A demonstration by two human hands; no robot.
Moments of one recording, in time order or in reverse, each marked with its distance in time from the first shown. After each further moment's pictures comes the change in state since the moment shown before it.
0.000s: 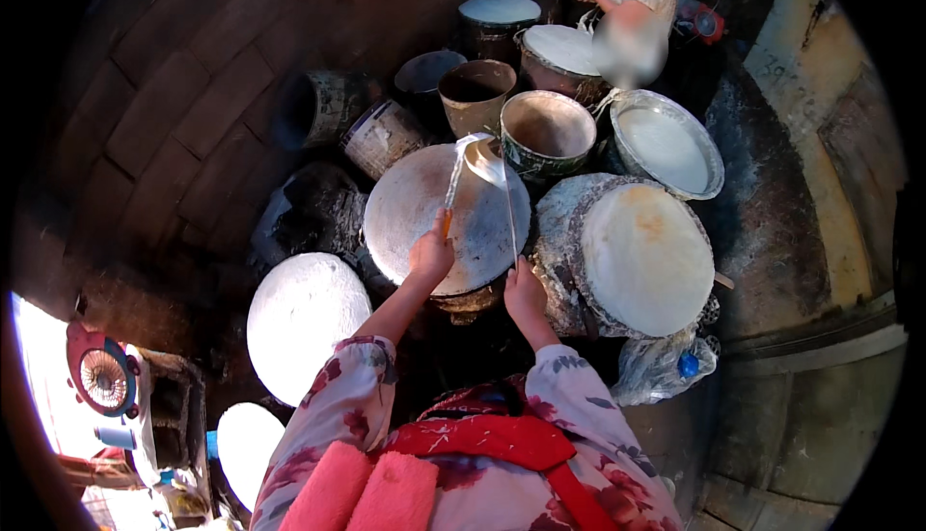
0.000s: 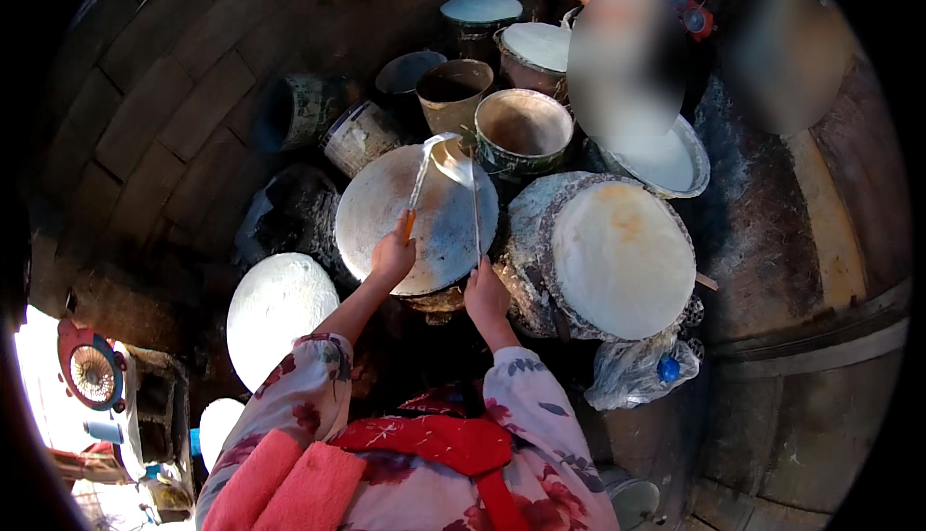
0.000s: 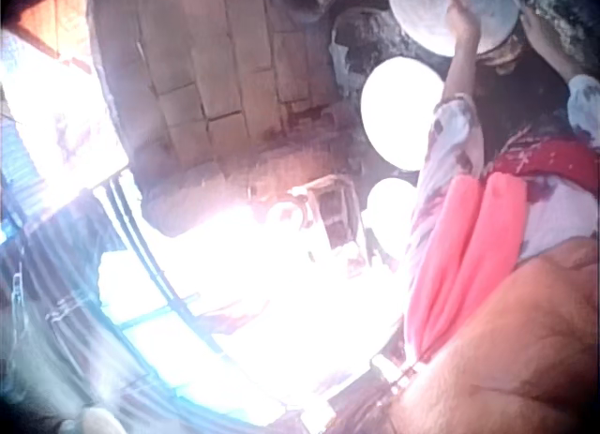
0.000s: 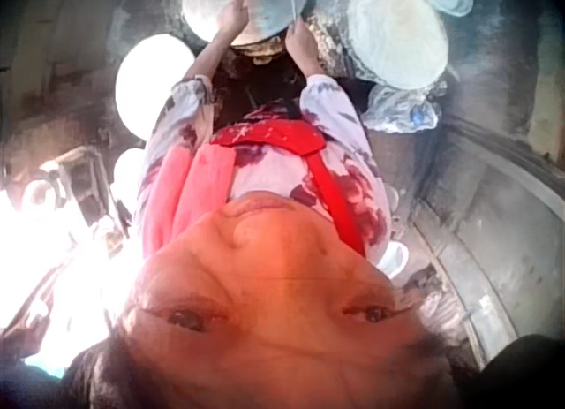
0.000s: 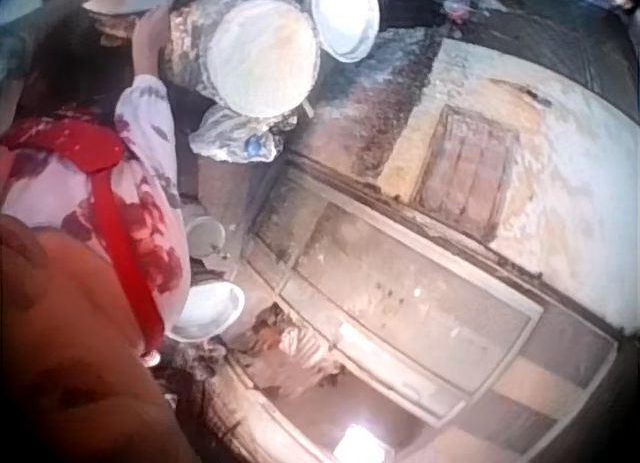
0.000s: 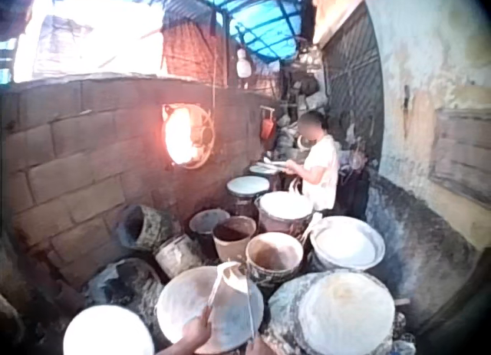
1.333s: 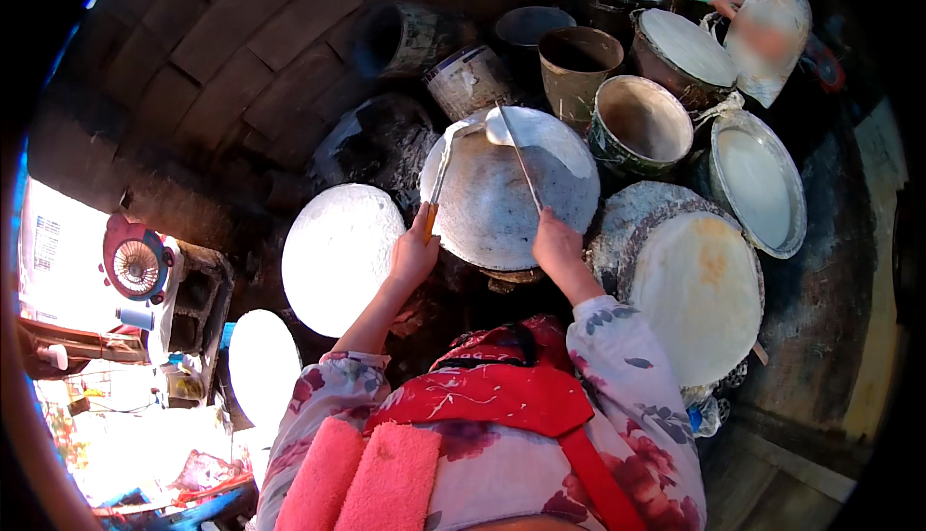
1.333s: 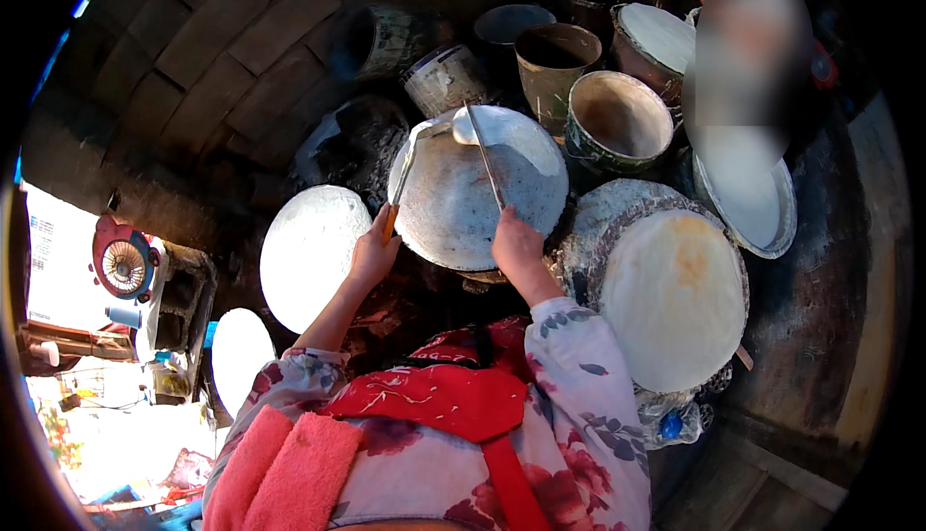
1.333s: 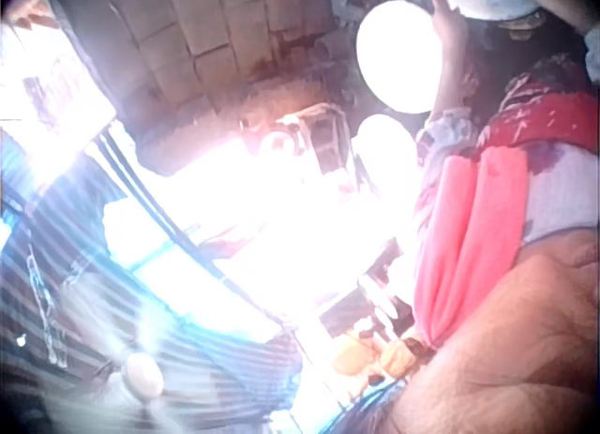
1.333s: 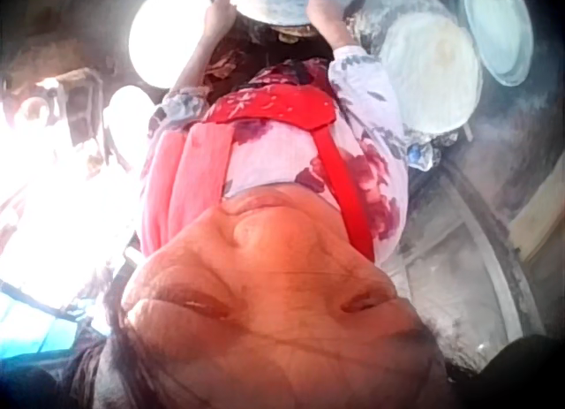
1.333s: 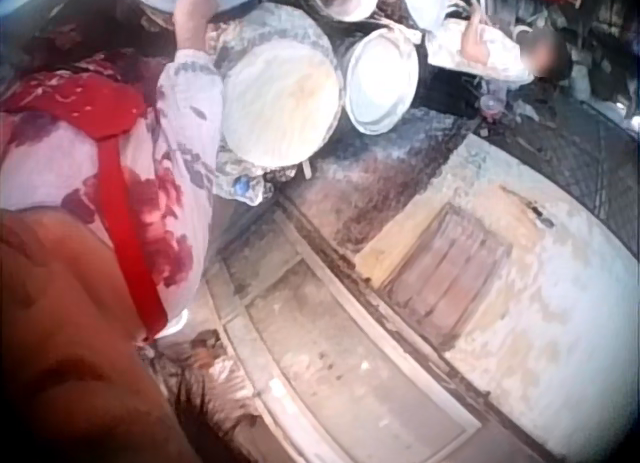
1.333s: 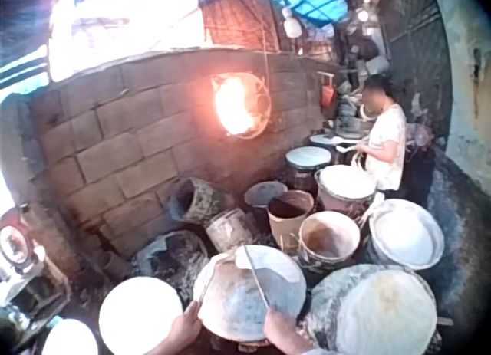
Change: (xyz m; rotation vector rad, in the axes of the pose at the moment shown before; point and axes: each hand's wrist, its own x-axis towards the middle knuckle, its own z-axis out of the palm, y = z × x) left_hand -0.080 -0.045 -0.048 -0.109 0.129 -0.334; right_hand 0.098 -0.023 0.009 -0.403 -0.245 -0.497
